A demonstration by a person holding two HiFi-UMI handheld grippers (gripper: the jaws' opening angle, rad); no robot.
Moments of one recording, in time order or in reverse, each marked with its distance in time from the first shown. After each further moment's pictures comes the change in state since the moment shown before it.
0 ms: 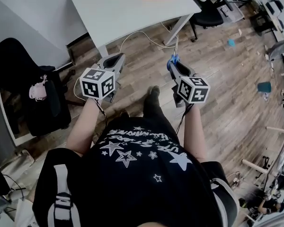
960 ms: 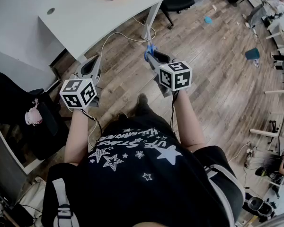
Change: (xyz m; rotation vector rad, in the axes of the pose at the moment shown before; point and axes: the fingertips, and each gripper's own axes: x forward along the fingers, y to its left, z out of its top) left arm -0.017 -0.017 0.026 0.047 -0.041 -0.043; right arm -0.023 0.017 0.020 -0.024 -0.025 -0.026
